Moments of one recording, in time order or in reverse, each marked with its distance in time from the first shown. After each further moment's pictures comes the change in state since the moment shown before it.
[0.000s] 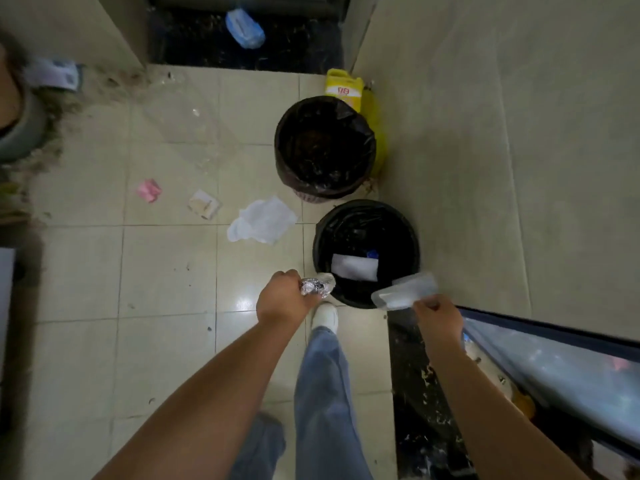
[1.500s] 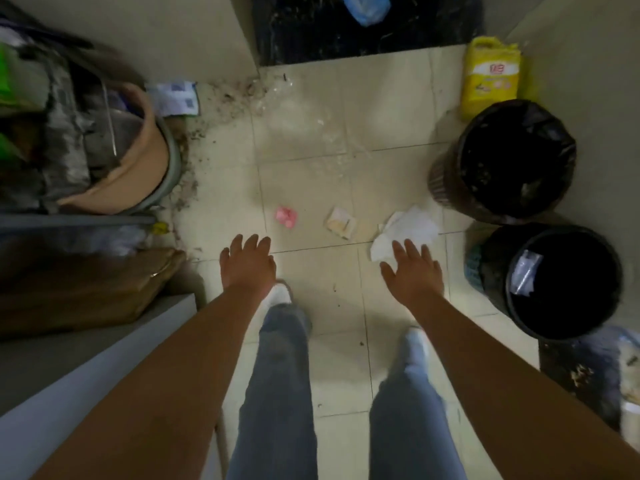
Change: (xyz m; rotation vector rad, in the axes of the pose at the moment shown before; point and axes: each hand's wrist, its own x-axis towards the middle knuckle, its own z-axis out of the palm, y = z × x) left_hand 0.234 -0.275 -0.375 0.660 0.021 0.019; right_hand -0.105 -0.349 0.345 -0.820 -0.415 -0.336
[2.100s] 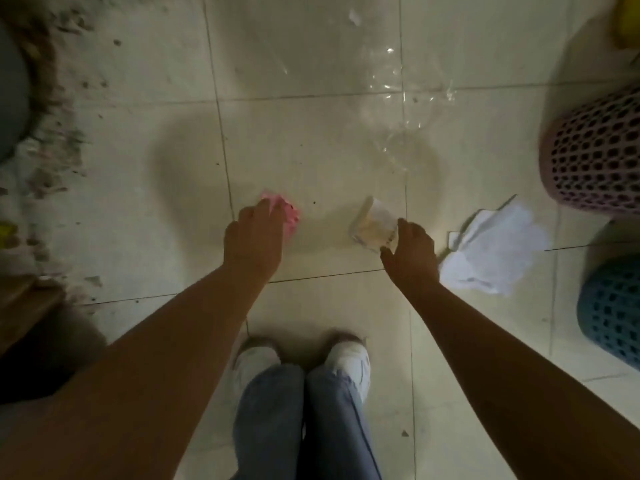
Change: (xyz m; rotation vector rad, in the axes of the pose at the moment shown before) left_hand 0.327 -0.004 0.217 0.039 0.089 0.219; right_hand 0.348 -0.061 0.197 0.151 0.167 0.115
